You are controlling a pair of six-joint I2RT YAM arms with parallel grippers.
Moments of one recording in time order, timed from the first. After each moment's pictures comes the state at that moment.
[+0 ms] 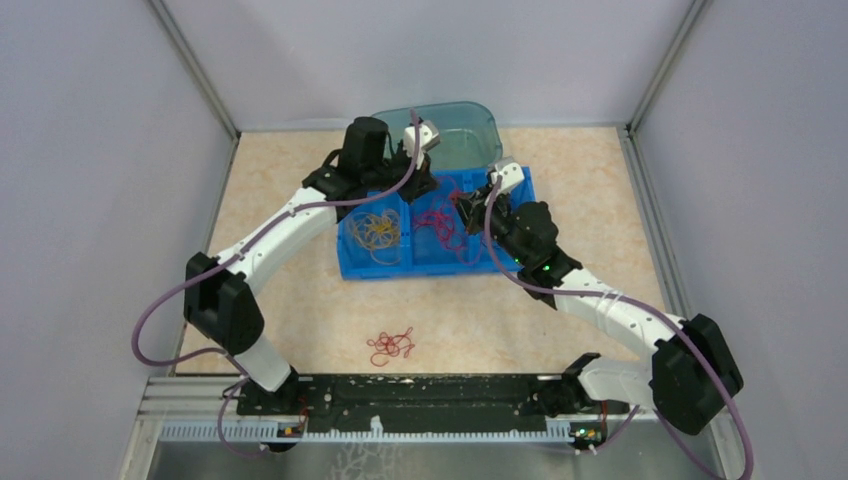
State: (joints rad) left arm -0.59 1.66 1.48 -0.26 0.47 0.16; right arm 0.63 1.18 0.70 0.50 -0.01 0.20
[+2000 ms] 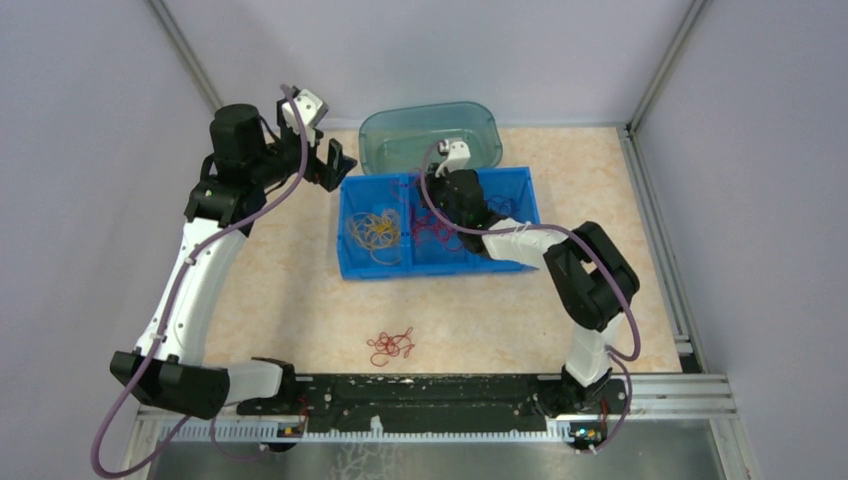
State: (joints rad) left arm -0.23 1.27 1.47 -0.46 0.44 0.27; right arm 0.65 1.81 1.07 0.58 0.14 0.36
